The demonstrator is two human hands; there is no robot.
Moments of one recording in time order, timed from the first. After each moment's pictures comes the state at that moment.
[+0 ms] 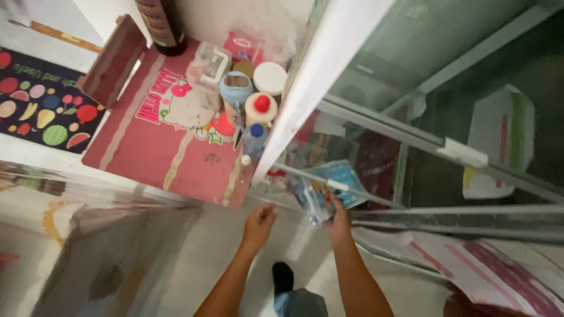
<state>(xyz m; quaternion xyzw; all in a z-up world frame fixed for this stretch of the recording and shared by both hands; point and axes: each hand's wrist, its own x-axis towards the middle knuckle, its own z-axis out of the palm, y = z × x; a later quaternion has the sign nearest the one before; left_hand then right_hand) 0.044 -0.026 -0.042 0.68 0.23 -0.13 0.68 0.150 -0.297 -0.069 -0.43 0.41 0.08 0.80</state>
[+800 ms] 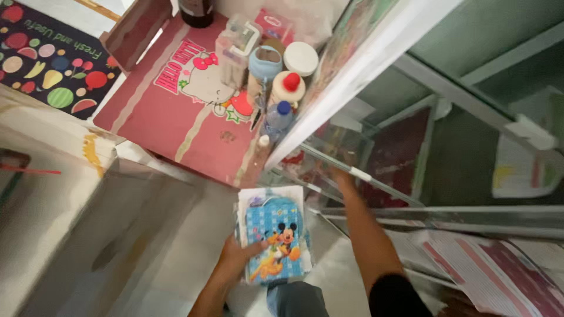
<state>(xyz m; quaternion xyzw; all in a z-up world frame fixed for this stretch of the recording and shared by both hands) -0.061 0.024 0.060 0.39 0.36 -0.16 0.83 0.272 -0.265 -0.082 -0.71 0.24 0.08 0.66</state>
